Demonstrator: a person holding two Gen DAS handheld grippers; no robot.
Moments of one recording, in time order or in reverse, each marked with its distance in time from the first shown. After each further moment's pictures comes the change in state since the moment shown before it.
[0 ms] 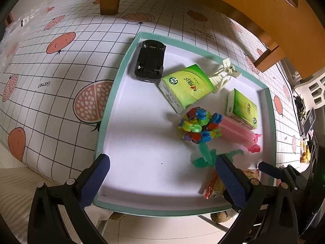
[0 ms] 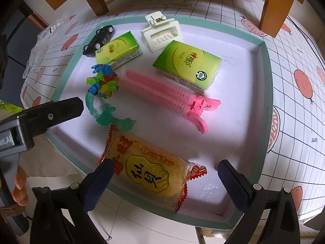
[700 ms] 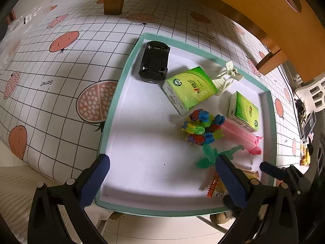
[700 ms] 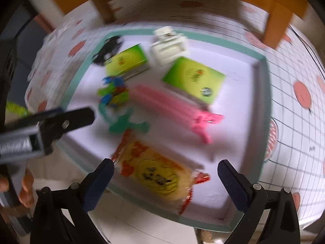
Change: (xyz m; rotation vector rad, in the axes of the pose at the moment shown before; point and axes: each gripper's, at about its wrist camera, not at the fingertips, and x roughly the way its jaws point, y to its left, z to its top) left arm -0.002 0.006 0.001 -0.017 -0.008 0.000; right arm -0.019 0.013 0.003 -0.074 -0.040 0.023
